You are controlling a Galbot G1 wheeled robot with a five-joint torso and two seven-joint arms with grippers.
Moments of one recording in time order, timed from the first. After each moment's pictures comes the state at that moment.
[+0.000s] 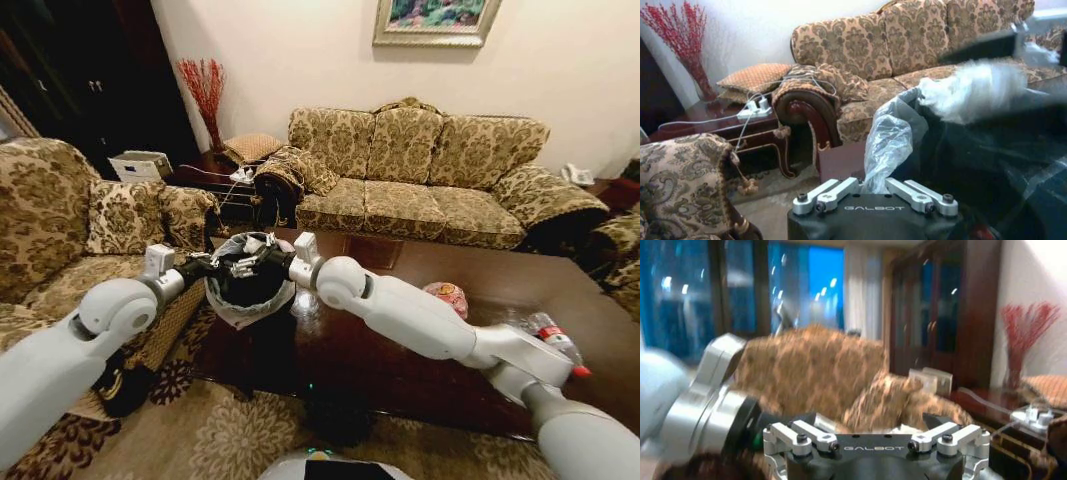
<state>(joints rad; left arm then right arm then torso) 1.19 -0.46 -0.62 -2.13 -0.99 0.57 -0.14 -0.09 1.17 -0.62 1.85 0.99 -0.36 0.09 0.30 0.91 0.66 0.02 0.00</state>
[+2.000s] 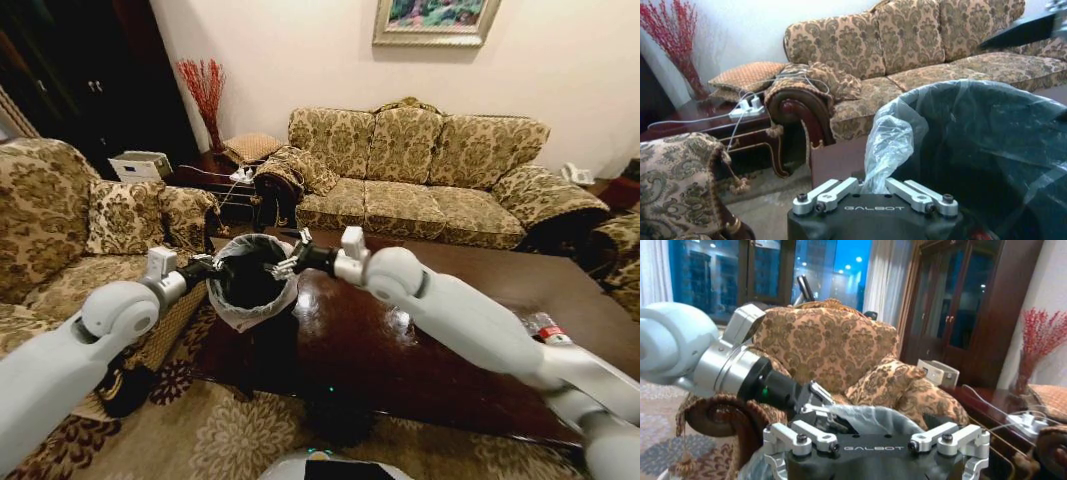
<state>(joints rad) 1.21 -0.47 -0.62 -2.17 -0.99 0.57 -0.15 -0.13 1.03 -0.52 1.93 0.88 -0.42 -0.10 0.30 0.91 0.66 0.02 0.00</state>
